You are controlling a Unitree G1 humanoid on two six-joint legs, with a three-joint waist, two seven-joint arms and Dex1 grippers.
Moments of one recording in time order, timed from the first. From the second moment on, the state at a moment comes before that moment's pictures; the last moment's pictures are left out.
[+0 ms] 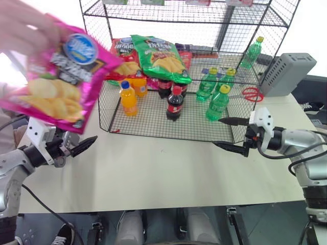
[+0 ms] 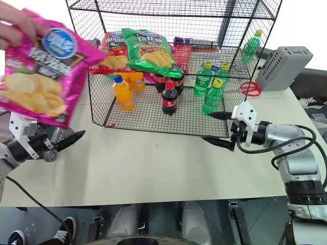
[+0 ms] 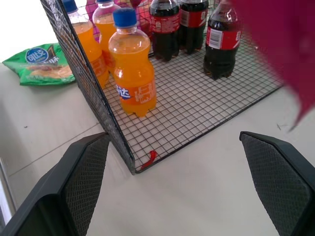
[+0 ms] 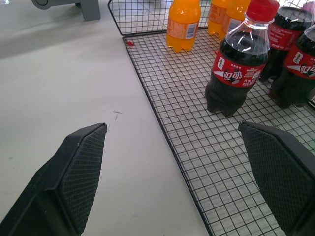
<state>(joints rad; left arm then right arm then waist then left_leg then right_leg) 0.02 0.77 0.44 -0.13 -0.52 0.29 -0.94 -0.29 -0.79 -0.11 0.00 0.43 0.23 1.19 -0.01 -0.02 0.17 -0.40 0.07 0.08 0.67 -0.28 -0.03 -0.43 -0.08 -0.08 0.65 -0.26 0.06</state>
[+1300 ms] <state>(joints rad) 0.11 0.79 0.46 -0.16 -0.53 0.31 -0.95 -0.34 -0.72 -0.06 -0.05 0.50 0.36 1.20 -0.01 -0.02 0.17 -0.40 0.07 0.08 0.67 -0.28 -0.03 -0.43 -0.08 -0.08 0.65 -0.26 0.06</state>
